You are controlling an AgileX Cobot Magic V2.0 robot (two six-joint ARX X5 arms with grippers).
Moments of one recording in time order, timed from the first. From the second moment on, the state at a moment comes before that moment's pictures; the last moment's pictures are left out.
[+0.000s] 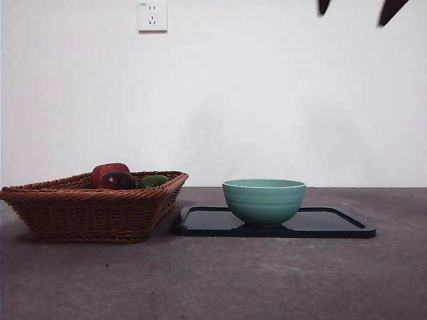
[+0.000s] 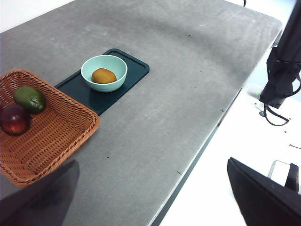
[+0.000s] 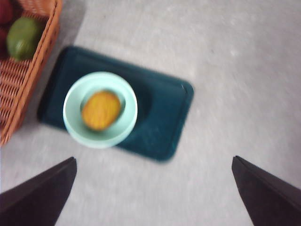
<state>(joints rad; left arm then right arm) -0.97 0.52 1.32 -1.29 0.00 -0.02 0.31 1.57 1.92 -1.34 -0.03 0.07</state>
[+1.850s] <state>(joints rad) -0.97 0.52 1.32 -1.29 0.00 -0.04 0.35 0.37 1.19 -1.34 -0.24 0.07</state>
